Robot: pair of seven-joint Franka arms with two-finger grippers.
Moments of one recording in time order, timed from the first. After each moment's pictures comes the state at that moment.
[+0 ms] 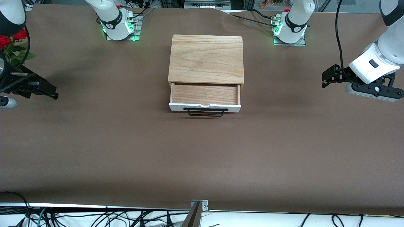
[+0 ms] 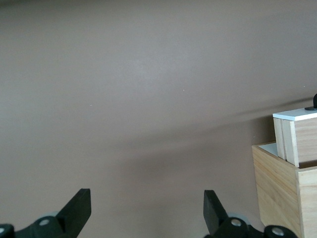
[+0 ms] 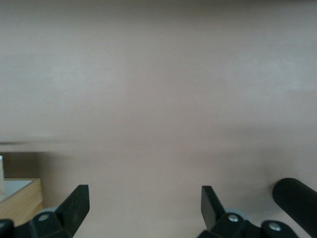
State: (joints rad) left arm -0.01 0.09 -0.12 -1.52 0.02 1.58 0.06; right arm 0.01 0.17 -0.01 -1.48 0.02 1.65 0.04
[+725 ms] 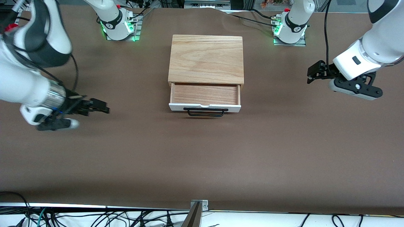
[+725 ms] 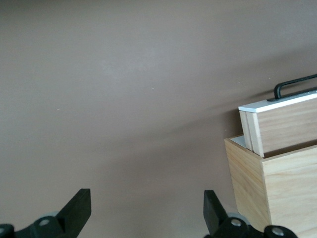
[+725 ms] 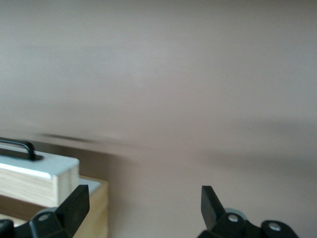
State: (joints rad) left arm -0.02 0.10 -0.18 -1.52 -0.05 1.57 0.06; right arm 0.16 0.36 0.02 -1.48 0.27 1.84 0.04
